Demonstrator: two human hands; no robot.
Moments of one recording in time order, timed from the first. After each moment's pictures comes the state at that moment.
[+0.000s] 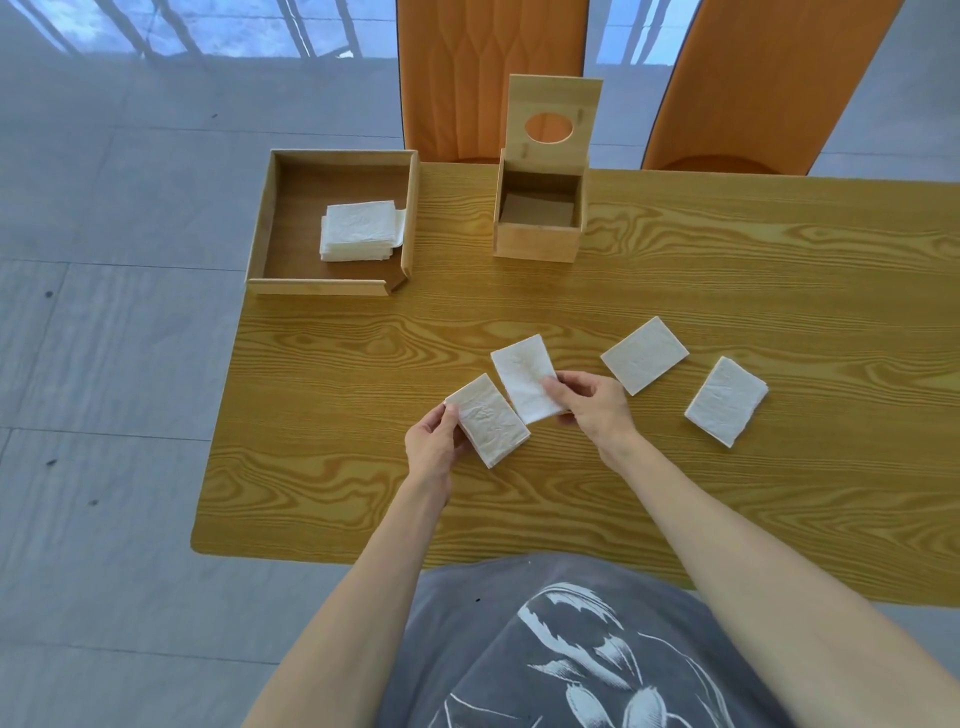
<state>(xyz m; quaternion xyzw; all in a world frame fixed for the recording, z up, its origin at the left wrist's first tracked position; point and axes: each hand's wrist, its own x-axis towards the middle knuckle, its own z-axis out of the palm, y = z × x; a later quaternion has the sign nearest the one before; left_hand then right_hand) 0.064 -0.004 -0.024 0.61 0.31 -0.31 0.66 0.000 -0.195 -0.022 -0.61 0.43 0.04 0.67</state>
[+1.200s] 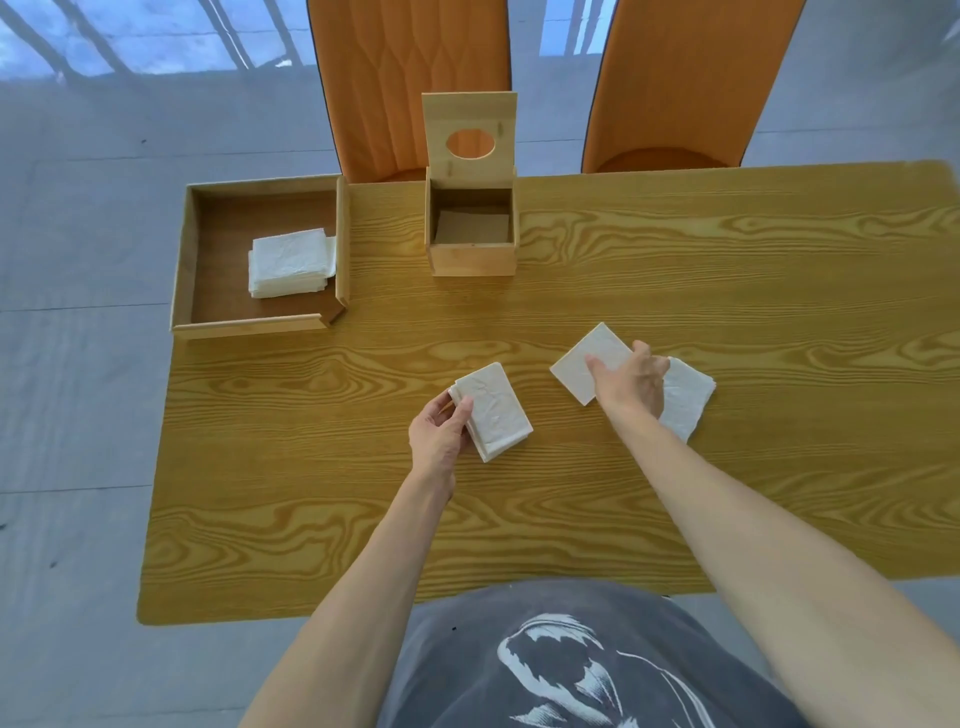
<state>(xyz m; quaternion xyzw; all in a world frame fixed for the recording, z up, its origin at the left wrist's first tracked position) 0.073 -0.072 -0.032 0.62 0.25 -0.35 0.65 0.004 -0.282 -0.014 -0.72 0.62 0.05 0.32</state>
